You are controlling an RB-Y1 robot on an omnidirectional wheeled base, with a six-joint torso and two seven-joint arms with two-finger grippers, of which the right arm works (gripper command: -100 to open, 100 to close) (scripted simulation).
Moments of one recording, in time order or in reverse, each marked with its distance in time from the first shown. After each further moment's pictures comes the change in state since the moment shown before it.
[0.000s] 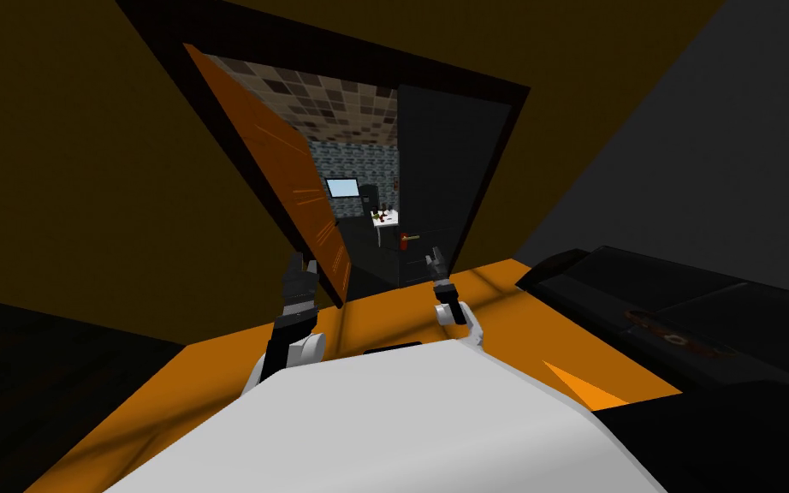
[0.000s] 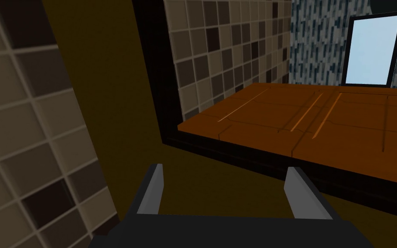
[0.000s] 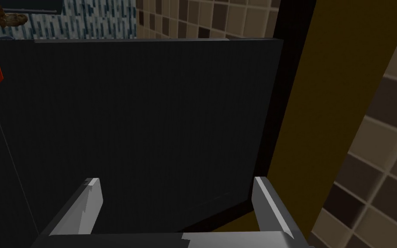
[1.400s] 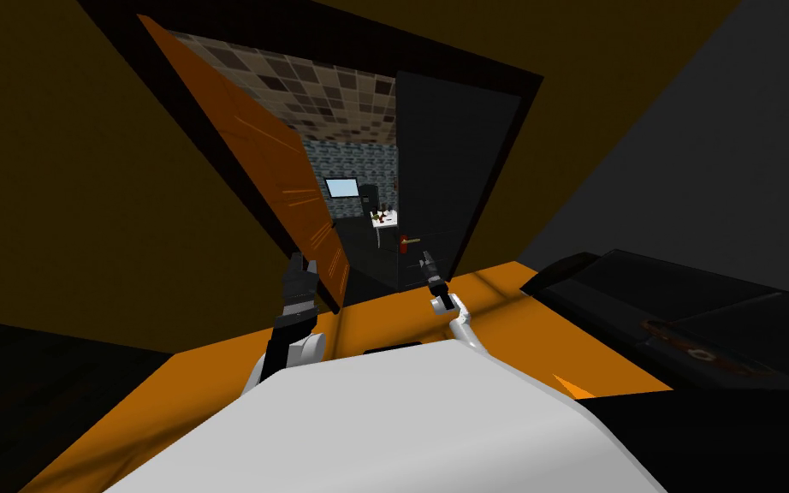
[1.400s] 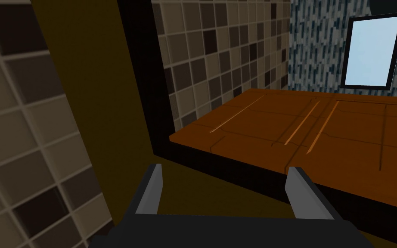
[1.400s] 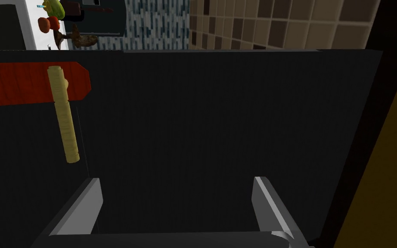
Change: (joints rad) arm -0.224 -0.069 -0.012 0.388 0.055 -0.004 -0.091
